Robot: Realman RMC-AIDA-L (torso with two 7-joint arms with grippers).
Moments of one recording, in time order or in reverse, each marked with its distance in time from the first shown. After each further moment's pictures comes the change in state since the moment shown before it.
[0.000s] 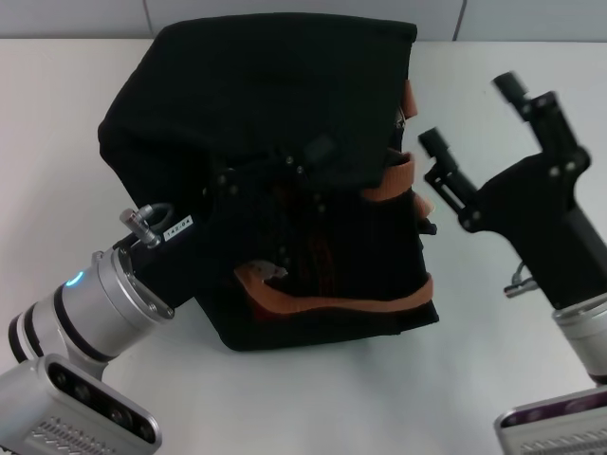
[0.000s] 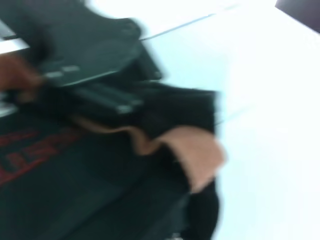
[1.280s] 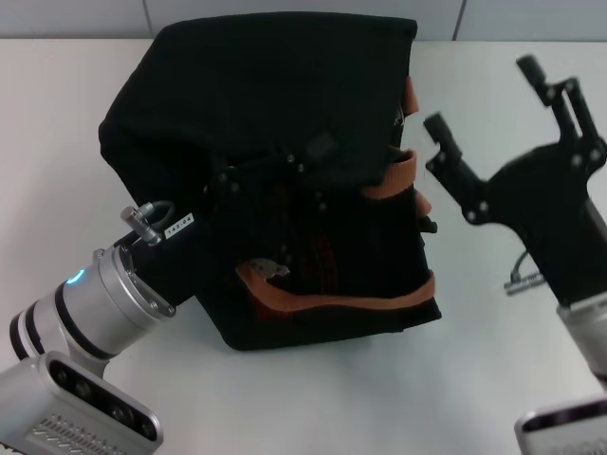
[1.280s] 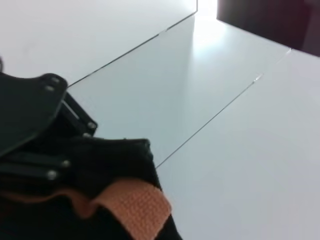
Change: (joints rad) left arm -0.005 0.000 -0.001 -0.002 -0.001 0.000 0.000; right arm 0.006 0.002 0.054 0.007 -0.067 -0.055 0.151
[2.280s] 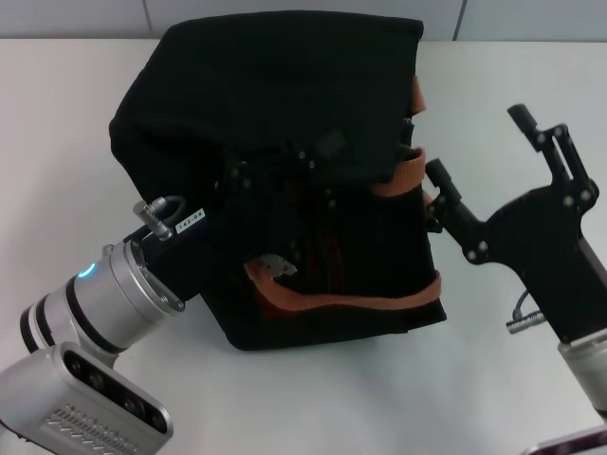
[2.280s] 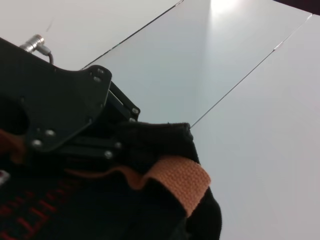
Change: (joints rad) left arm -0.016 0.000 -0.002 -0.013 0.000 -0.027 -0.001; right arm -0.103 0.000 0.081 -0.002 -0.123 0.074 0.017
